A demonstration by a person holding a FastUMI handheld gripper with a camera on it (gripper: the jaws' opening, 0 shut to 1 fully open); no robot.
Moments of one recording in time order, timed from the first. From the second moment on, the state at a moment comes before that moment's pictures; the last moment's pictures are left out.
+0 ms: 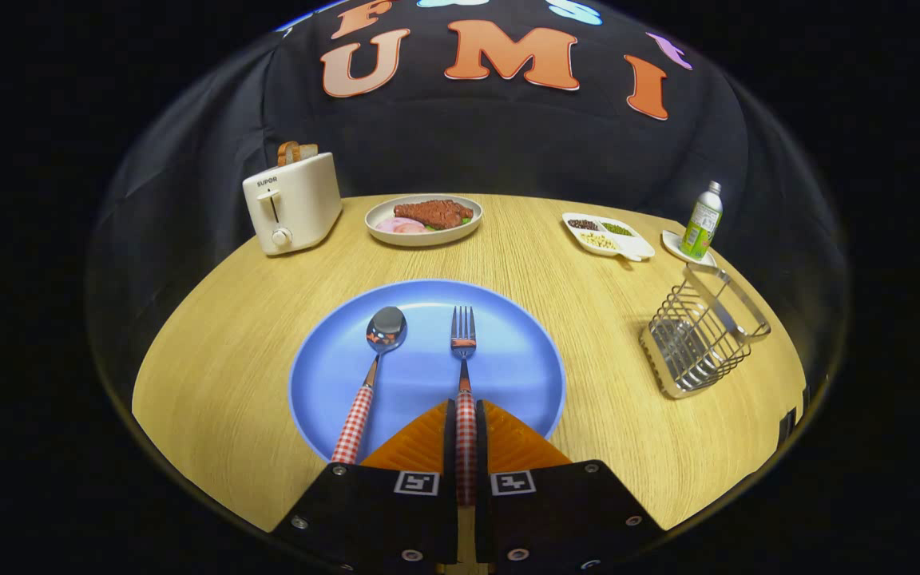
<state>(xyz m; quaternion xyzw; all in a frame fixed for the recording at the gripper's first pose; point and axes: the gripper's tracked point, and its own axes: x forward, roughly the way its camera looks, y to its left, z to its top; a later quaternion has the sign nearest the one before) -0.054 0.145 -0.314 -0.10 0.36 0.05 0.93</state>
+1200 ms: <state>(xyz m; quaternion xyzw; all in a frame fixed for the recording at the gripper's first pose) -0.031 0.009 -0.149 -0.10 0.43 0.06 0.90</state>
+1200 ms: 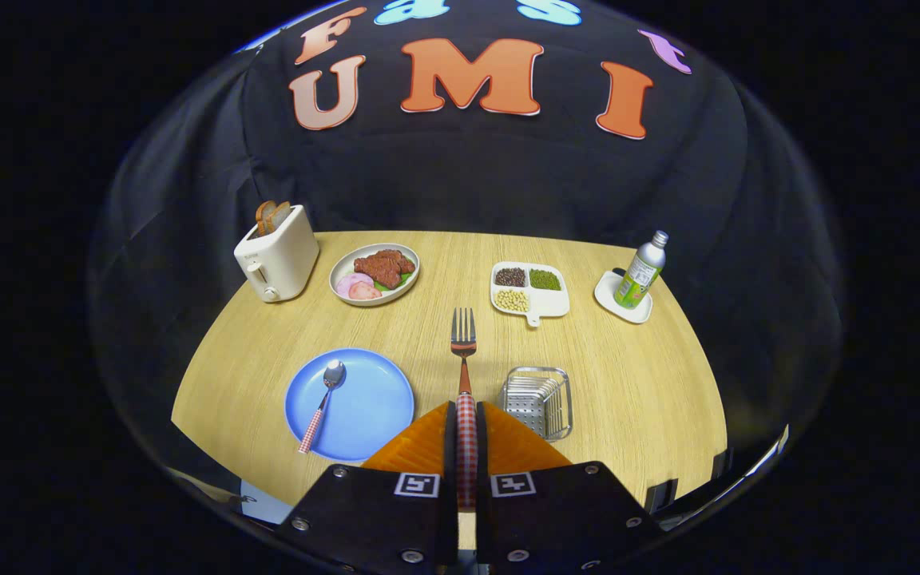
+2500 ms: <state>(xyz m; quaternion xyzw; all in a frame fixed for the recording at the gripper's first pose) -0.011 -0.054 -0.223 -0.19 0.66 0.09 0.72</state>
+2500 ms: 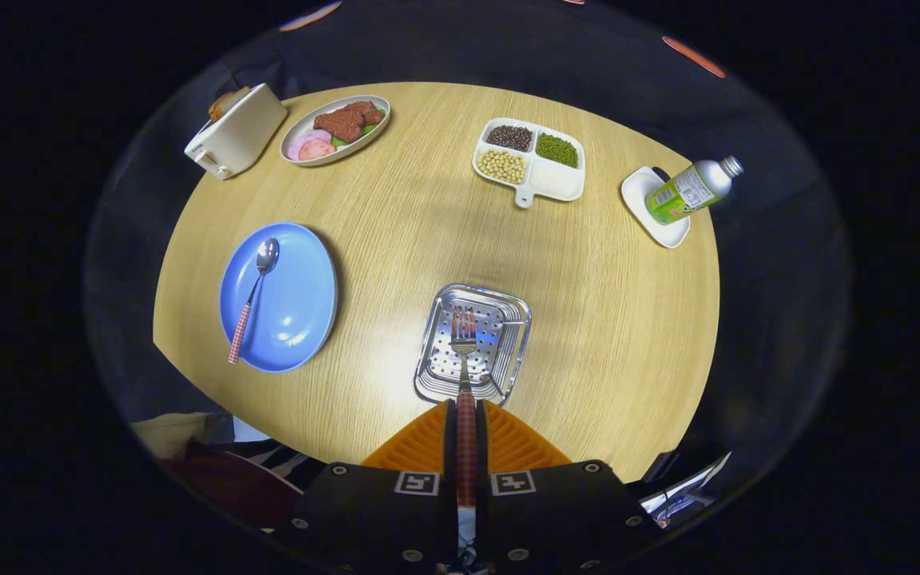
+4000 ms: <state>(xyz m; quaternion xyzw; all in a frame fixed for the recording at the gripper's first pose) 0.004 -0.017 -0.201 -0.15 0.56 0.08 0.81</state>
